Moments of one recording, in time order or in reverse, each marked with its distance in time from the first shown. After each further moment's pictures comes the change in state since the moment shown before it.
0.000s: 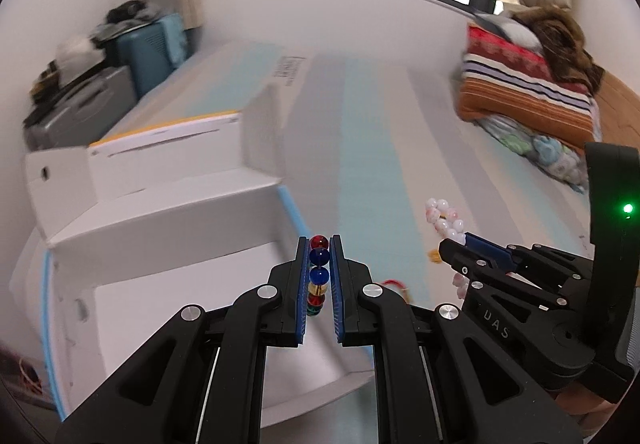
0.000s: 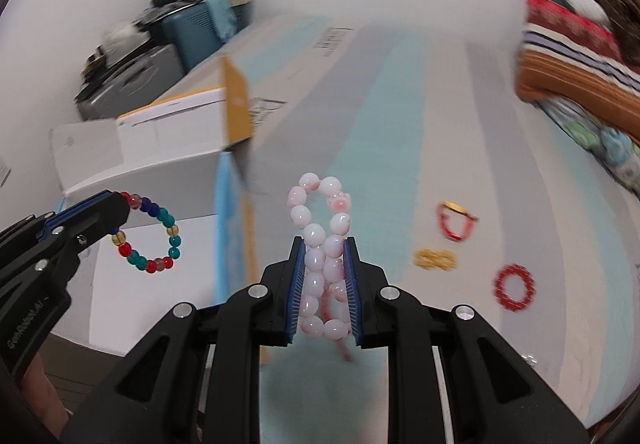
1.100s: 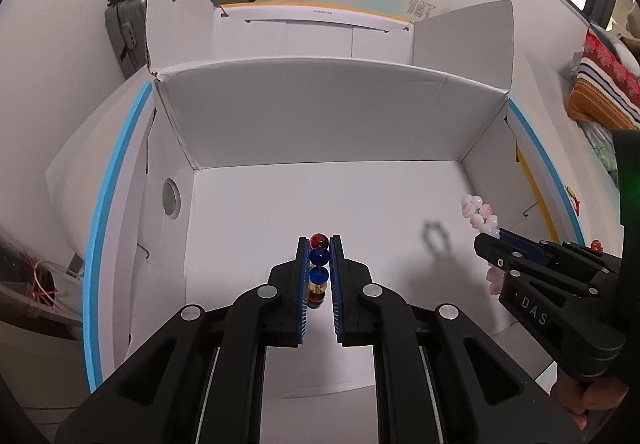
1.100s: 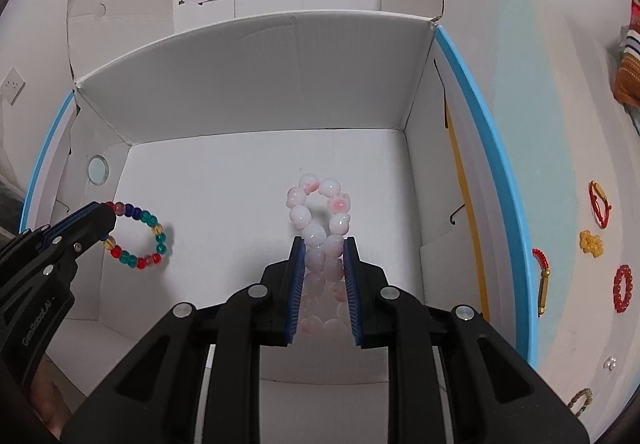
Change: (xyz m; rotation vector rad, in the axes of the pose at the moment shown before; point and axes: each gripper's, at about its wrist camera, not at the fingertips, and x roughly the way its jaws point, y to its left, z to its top) left arm 0.037 0.172 -0.094 -0.237 0.194 0.211; right arm 0.120 0.142 -0.036 -0.159 0.255 0.104
